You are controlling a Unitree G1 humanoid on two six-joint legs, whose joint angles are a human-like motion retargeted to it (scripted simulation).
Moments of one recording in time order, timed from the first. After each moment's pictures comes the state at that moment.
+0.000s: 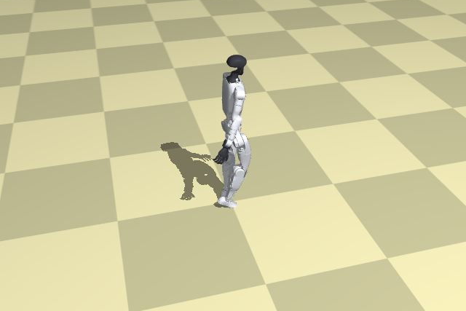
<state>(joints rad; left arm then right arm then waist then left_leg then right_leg) -0.02 0.10 0.23 1.29 0.08 -0.11 0.14 0.17 -0.24 -0.01 1.70 -0.15 0.22 -0.16 -0.06 -0.01 0.12 0.07 0.02 0.51 0.13 -0.22 -0.01 -0.01 0.01 -0.13 0.37 0.21 0.10</state>
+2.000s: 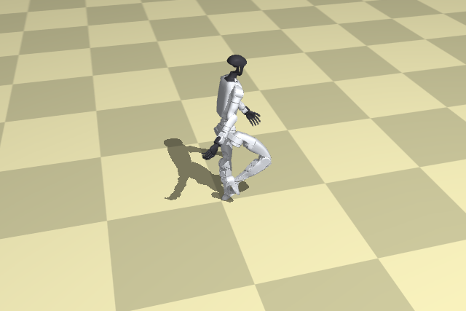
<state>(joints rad) -0.50 0.22 0.08 1.18 0.12 -0.03 -0.14 0.21 -0.24 0.06 1.70 -0.44 0.36 -0.04 -0.16 0.00 0.26 0.00 0.07 0.44 0.03 -0.13 0.16 -0.78 -0.24 -0.29 1.74 0.18 0.00</state>
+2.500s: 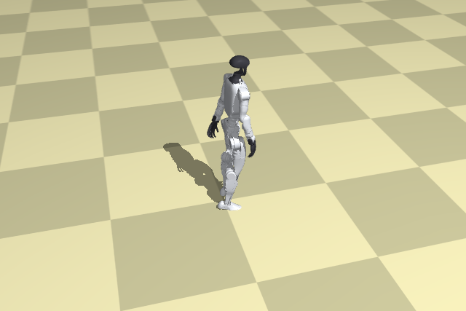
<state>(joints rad) 0.14 0.10 0.37 1.69 0.03 0.06 0.00 -0.02 -0.12 0.09 1.20 -0.69 -0.03 0.14 0.06 -0.14 -0.03 -0.07 -0.08 0.59 0.03 -0.18 0.05 -0.04 -0.16 -0.26 0.05 0.06 0.09</state>
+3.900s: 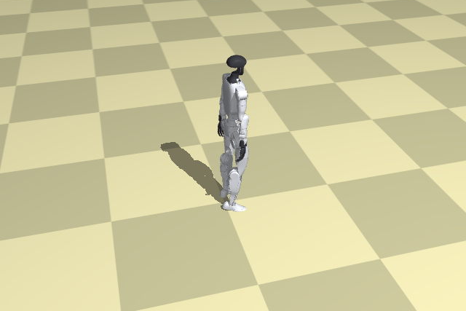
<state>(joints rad) 0.10 0.11 0.33 1.50 0.07 0.01 -0.10 -0.01 -0.12 0.17 1.57 -0.67 0.03 0.04 -0.02 -0.09 -0.03 0.04 -0.06 0.61 -0.05 -0.16 0.05 -0.01 -0.16 -0.37 0.05 0.11 0.07</state>
